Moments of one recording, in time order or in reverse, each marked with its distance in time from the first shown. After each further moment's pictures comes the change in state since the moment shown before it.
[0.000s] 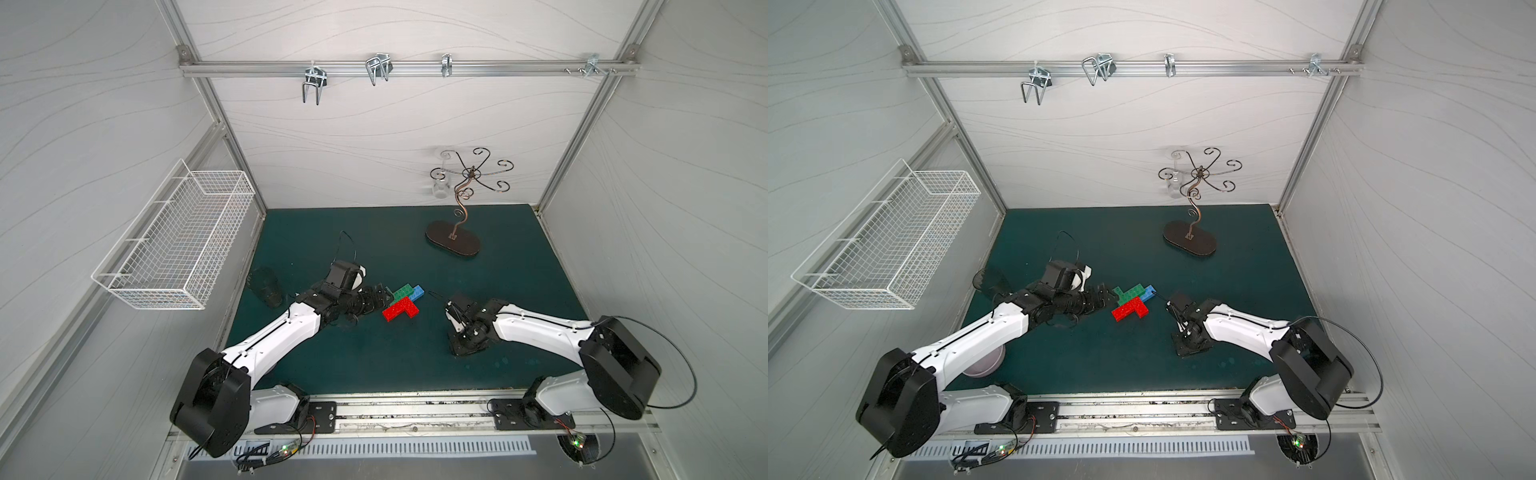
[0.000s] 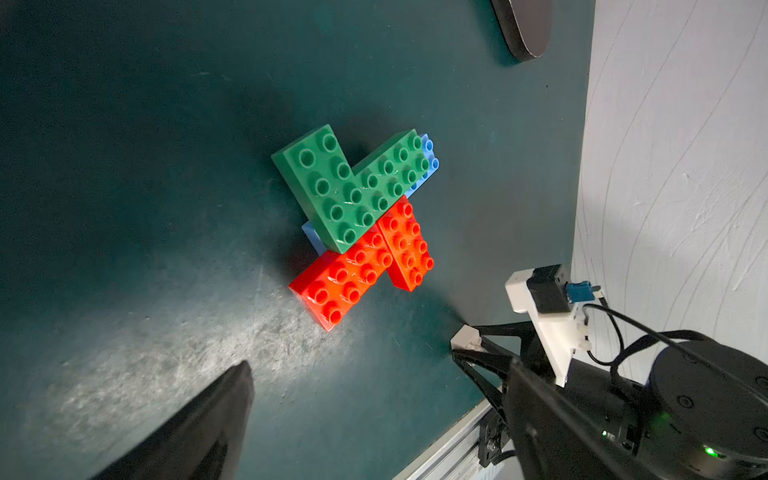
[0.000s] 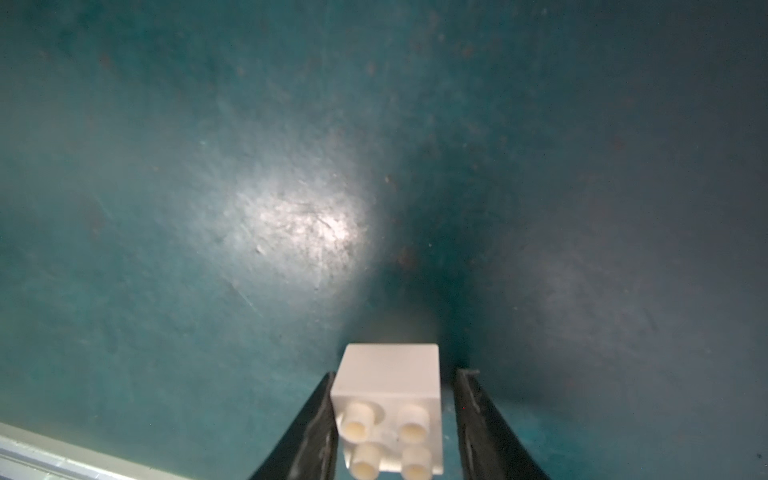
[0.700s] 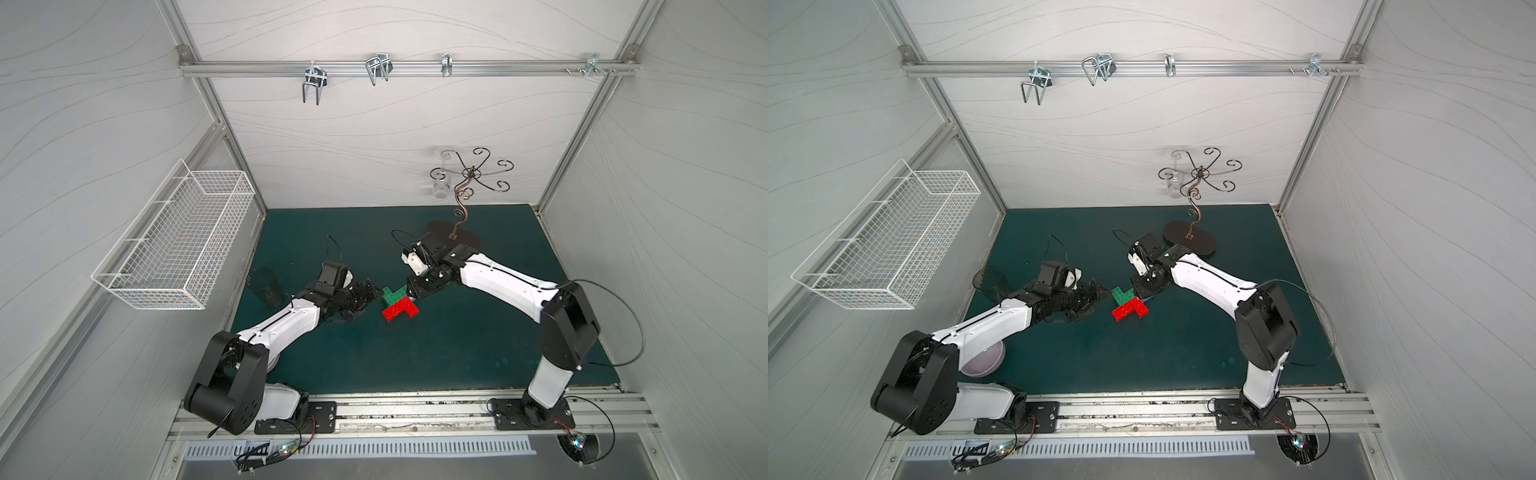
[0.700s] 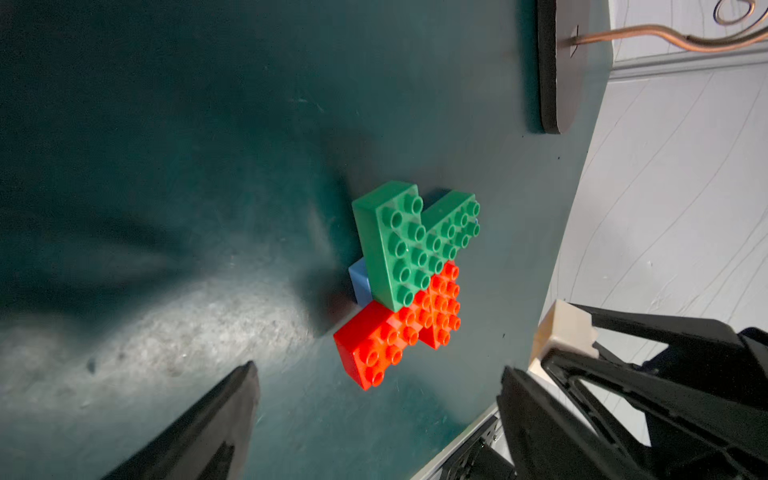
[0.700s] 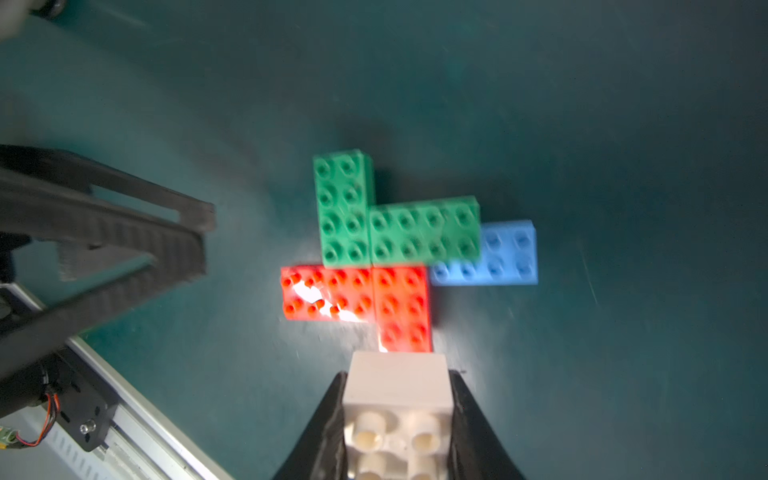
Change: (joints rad) left arm 0.163 0.130 -0.056 0.167 0.087 -0.141; right arm -0.022 0.419 0.774 -0.072 -0.113 -0.254
